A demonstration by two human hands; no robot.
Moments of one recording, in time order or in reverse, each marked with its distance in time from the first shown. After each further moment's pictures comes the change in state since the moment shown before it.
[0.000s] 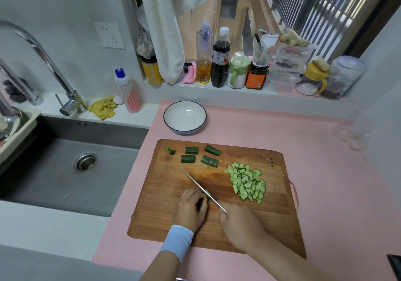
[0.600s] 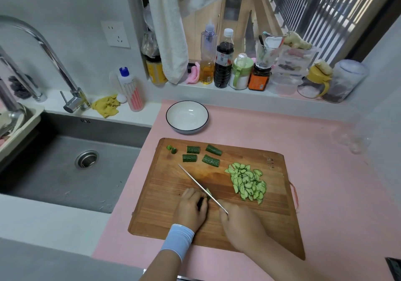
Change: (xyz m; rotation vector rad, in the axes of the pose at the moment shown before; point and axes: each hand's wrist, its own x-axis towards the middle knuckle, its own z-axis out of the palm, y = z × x) left_hand -0.004 -0.002 0.003 0.003 0.012 -0.015; right_hand -0.003 0.002 0.003 -0.030 0.055 -0.024
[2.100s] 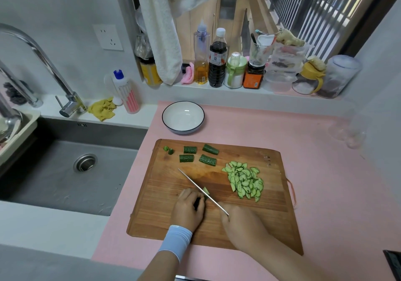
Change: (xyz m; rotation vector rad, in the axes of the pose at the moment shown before) left_hand -0.002 -0.003 0.001 0.014 0.022 -0.013; right_hand -0.006 0.007 -0.003 0.041 -0.056 0.042
